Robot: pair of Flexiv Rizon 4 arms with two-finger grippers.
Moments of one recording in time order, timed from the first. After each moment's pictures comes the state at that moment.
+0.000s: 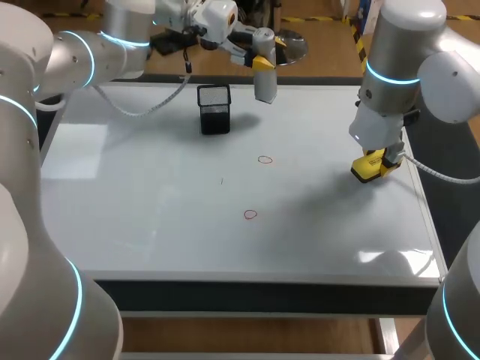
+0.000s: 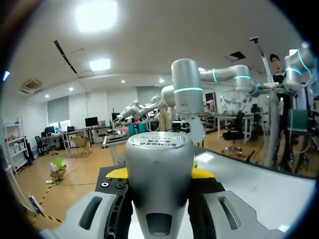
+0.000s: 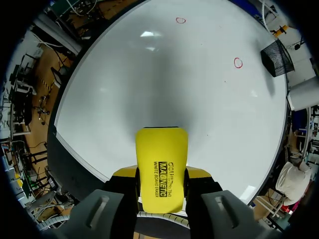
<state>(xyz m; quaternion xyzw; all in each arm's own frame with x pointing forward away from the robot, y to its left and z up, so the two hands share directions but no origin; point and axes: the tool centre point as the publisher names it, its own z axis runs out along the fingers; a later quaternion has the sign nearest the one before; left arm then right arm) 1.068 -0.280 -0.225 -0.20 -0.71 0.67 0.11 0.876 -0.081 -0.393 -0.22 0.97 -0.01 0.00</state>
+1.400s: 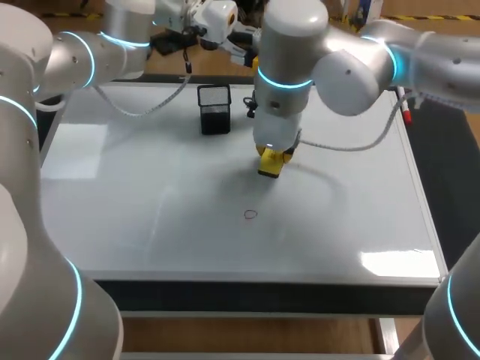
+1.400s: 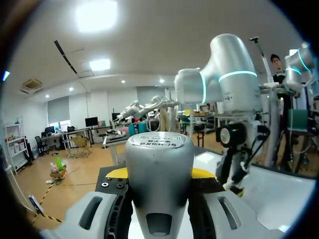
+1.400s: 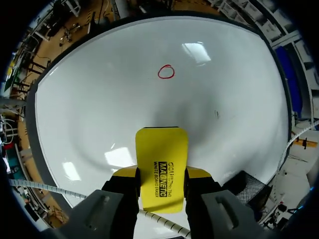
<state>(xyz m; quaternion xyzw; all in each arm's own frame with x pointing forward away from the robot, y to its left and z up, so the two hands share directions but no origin) 1.068 -0.280 -0.225 -0.20 -0.71 0.67 0.11 0.907 0.154 -0.394 -0.57 0.82 0.01 0.04</state>
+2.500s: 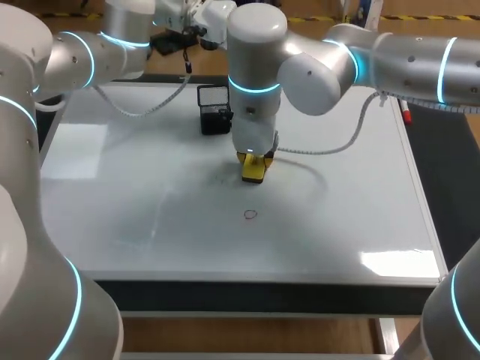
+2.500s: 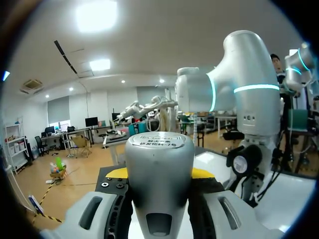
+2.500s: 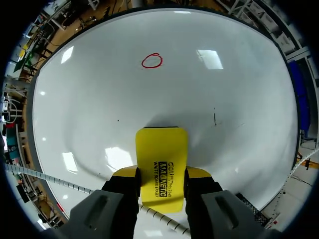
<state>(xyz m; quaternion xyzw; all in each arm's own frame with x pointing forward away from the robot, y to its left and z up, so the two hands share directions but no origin) 1.068 -0.280 -0.225 -0.20 -0.71 0.67 0.11 0.920 0.182 -0.431 -0.62 0.79 0.00 0.00</state>
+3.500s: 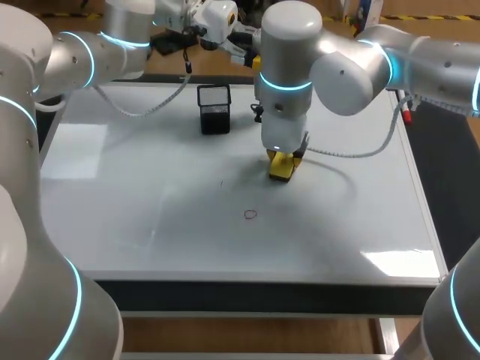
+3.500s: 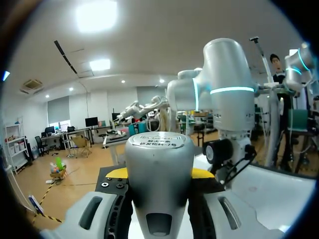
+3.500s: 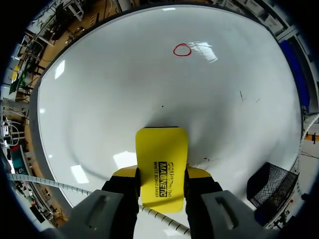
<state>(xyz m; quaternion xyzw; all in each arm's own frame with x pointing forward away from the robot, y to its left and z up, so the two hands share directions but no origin) 1.068 -0.280 -0.225 -0.20 -0.71 0.67 0.11 0.924 0.114 -0.423 -0.55 0.83 -0.01 0.00</state>
